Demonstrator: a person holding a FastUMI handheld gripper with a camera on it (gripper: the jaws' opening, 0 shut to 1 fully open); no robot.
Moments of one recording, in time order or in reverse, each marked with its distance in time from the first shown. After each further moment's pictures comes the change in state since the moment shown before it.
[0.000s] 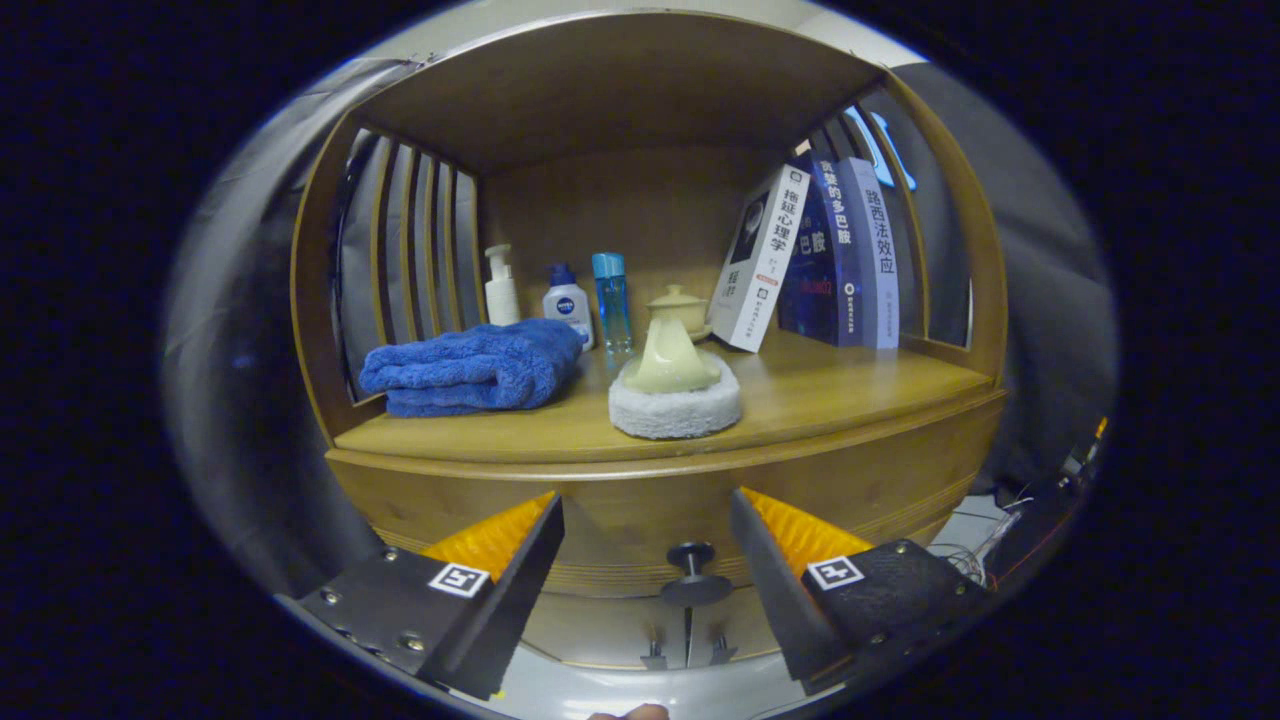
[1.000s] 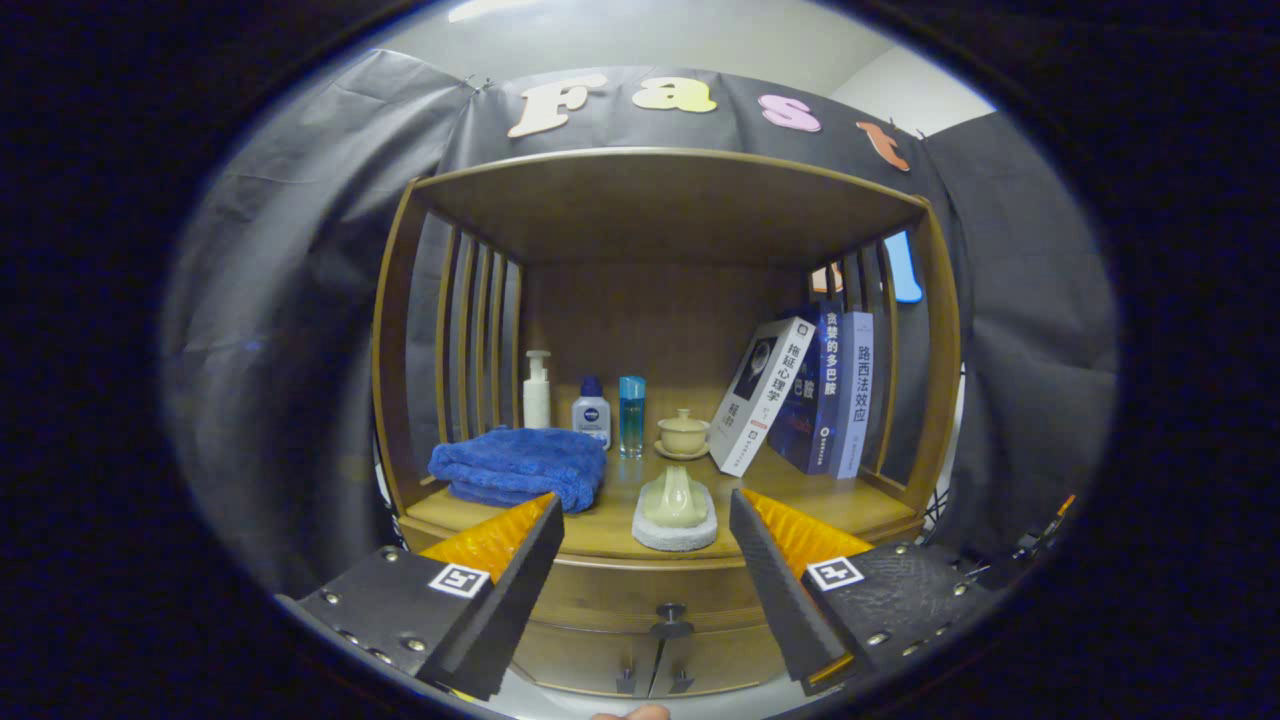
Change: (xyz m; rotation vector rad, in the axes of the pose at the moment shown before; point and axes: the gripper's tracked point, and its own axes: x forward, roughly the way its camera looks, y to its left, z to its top) arm -0.092 0.017 0.119 -0.104 -0.215 0.008
